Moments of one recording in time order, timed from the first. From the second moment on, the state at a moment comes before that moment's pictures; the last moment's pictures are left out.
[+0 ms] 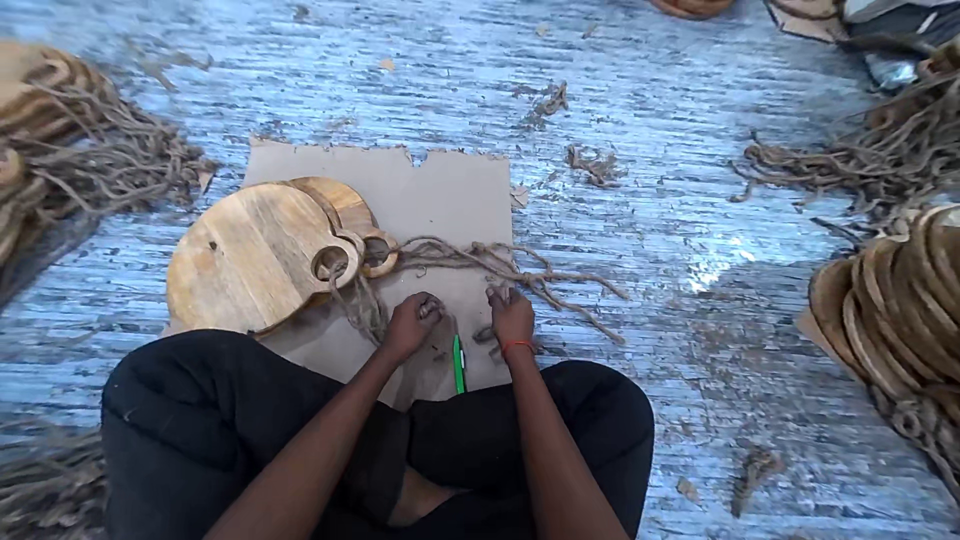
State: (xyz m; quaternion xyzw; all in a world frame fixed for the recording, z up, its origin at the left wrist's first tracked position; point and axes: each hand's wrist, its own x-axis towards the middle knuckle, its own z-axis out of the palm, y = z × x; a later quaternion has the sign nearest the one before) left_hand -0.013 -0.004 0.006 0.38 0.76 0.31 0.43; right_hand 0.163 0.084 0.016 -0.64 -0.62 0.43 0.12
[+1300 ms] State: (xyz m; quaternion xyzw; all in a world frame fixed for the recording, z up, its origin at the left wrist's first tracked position) left_hand -0.009 -0.003 0.032 0.47 0.64 0.51 0.34; right_hand 0.182 0.144 0.047 -0.58 -0.78 0.20 0.16
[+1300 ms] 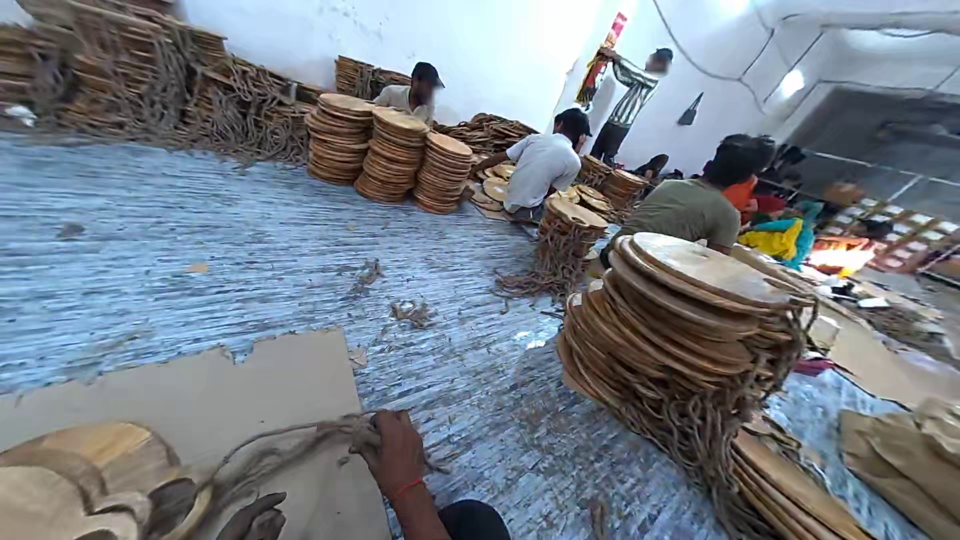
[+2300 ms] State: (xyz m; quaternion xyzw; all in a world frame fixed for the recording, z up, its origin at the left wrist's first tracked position) left_hand -0.023 0.000 0.022 0.39 0.63 0.40 0.54; right_hand 0.158 0.108 0.030 -0.42 -0.79 0.45 0.01
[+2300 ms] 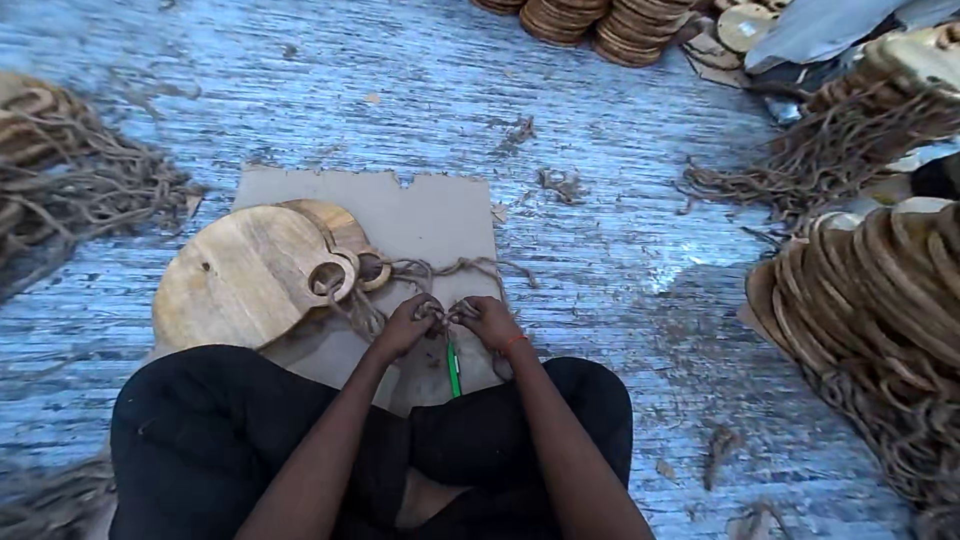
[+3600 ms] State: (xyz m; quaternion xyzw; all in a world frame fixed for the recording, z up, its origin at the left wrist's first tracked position) left_hand -0.001 -0.001 -0.005 0.40 0.77 0.24 0.43; right_hand 0.156 0.104 -0.003 -0.49 -0.72 0.49 -0.04
